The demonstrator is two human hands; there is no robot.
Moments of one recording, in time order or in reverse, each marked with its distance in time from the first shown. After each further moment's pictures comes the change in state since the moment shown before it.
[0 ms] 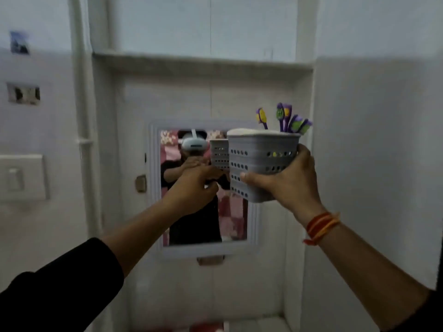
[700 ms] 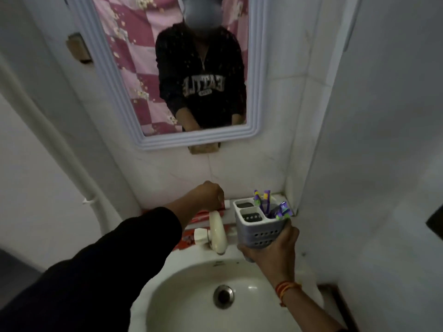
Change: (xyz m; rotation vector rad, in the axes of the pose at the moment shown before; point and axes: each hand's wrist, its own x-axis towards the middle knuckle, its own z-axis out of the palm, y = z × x) left_hand -0.146 -0.104 0.295 0.233 -0.985 -0.459; right_hand -0.306 0.308 0.061 -0.173 -0.301 0.498
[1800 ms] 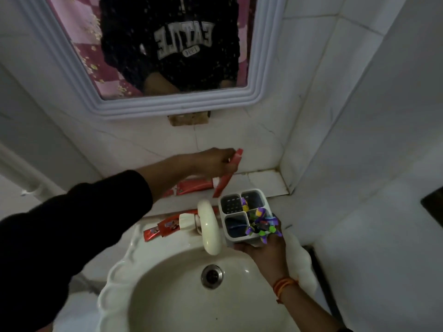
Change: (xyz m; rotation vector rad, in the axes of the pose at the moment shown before) left_hand 0.054 0.010 -0.027 -0.362 -0.200 0.286; right_hand 0.002 0.044 0.027 0.180 -0.203 0.180
